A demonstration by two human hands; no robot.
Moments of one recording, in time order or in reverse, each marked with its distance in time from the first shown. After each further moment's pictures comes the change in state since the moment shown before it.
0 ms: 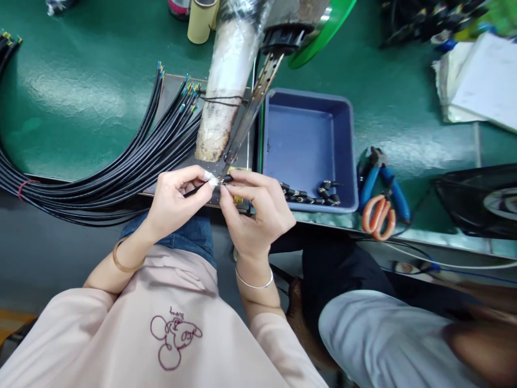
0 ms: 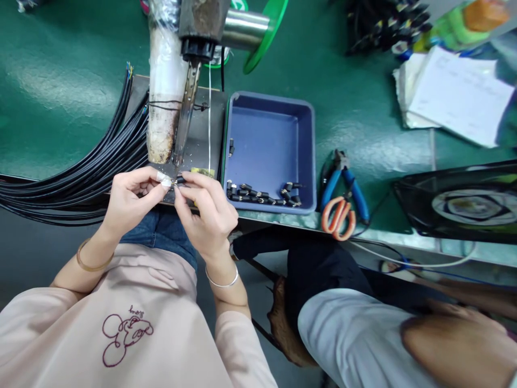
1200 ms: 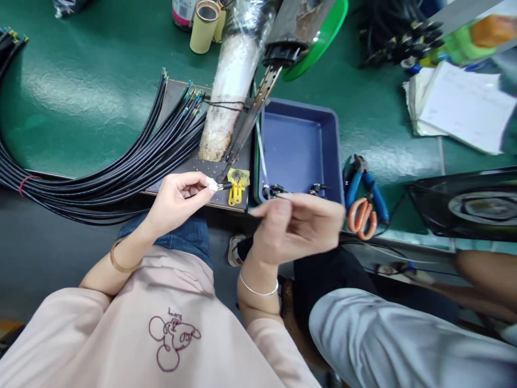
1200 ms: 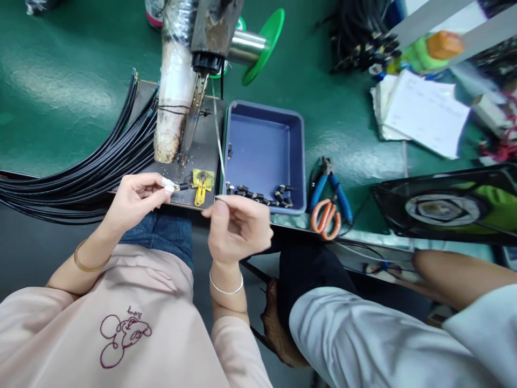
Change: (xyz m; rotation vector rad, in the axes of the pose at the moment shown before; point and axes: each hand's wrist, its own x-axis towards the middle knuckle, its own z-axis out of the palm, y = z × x) left_hand -0.006 -0.005 -0.003 -0.184 -0.078 -0.129; right_hand -0.007 -0.003 -0.014 0.223 0.295 0.242
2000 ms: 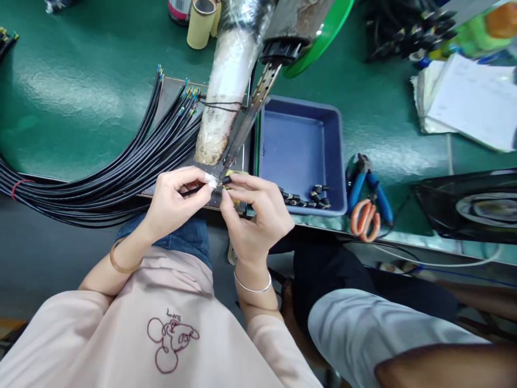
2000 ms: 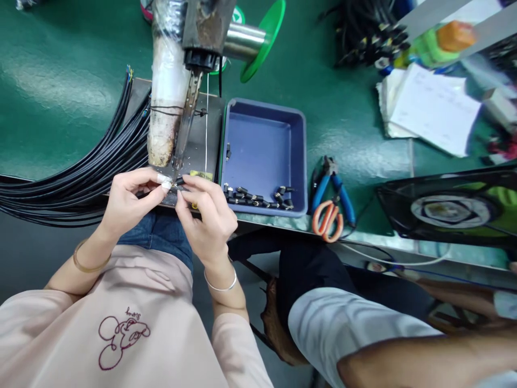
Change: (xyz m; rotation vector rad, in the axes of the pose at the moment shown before) left_hand 0.008 -0.002 0.002 0.212 0.115 0.234; right_hand 0.003 0.003 0.011 -0.190 -0.317 -0.187
